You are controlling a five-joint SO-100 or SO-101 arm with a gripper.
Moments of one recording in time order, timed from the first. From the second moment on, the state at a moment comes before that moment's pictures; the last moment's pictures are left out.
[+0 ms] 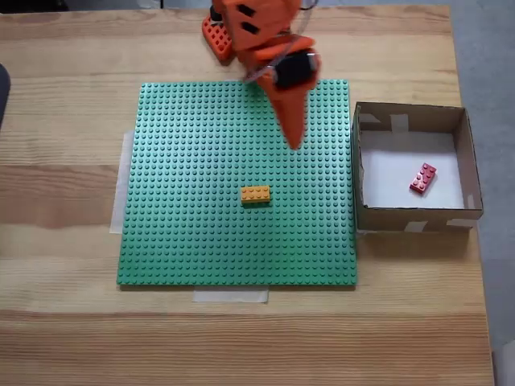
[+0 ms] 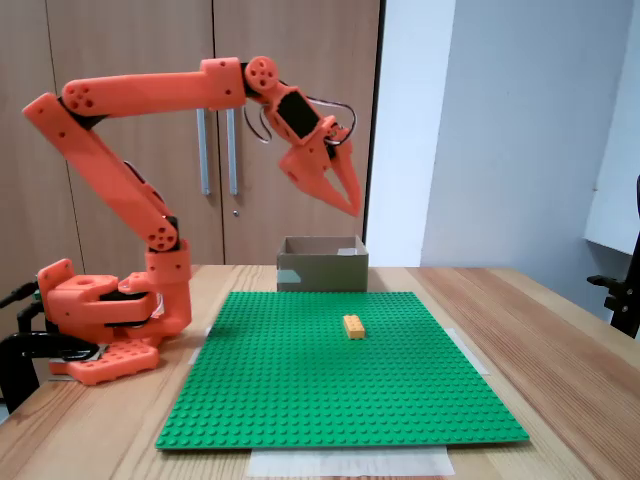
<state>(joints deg) -16.9 127.7 116.8 54.3 -8.4</state>
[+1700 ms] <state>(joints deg) -0.7 184.6 171.7 54.8 -3.1</state>
